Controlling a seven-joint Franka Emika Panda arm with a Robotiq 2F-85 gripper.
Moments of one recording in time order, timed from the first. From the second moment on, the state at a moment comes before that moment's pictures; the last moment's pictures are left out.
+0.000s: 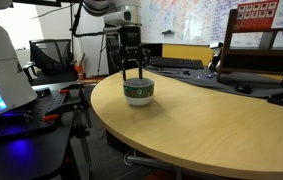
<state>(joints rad) -0.15 0.06 -0.05 -2.68 -0.22 2.75 1.59</state>
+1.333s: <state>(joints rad) 0.02 0.26 -0.21 -2.54 -0.22 2.77 1.59</state>
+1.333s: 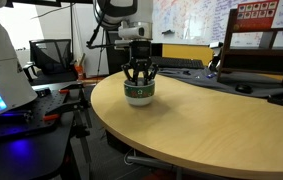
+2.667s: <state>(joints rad) 0.06 -0.23 -0.09 -2.70 -0.24 2.54 1.18</state>
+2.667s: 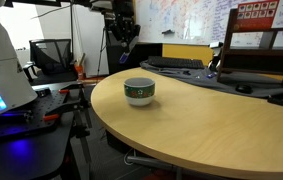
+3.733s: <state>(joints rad) 0.10 0.29 0.08 -2.45 0.21 2.66 0.27</state>
